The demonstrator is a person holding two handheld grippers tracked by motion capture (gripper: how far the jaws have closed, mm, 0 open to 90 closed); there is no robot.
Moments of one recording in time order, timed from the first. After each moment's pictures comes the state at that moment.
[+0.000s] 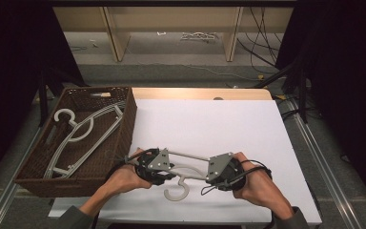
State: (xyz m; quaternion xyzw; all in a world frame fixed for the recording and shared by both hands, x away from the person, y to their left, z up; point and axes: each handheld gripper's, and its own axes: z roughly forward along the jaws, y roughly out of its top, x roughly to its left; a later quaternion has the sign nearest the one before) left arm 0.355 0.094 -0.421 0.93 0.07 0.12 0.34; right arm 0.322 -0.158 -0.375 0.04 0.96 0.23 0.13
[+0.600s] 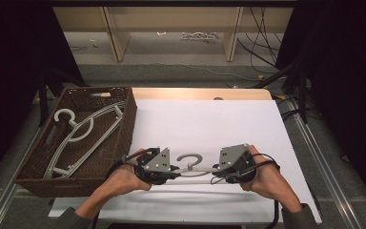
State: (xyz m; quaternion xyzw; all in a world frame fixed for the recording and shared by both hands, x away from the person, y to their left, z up) left arm 0.340 0.089 -0.394 0.92 0.04 0.11 0.38; right arm 0.338 -0.184 -0.371 0.06 0.95 0.27 0.15
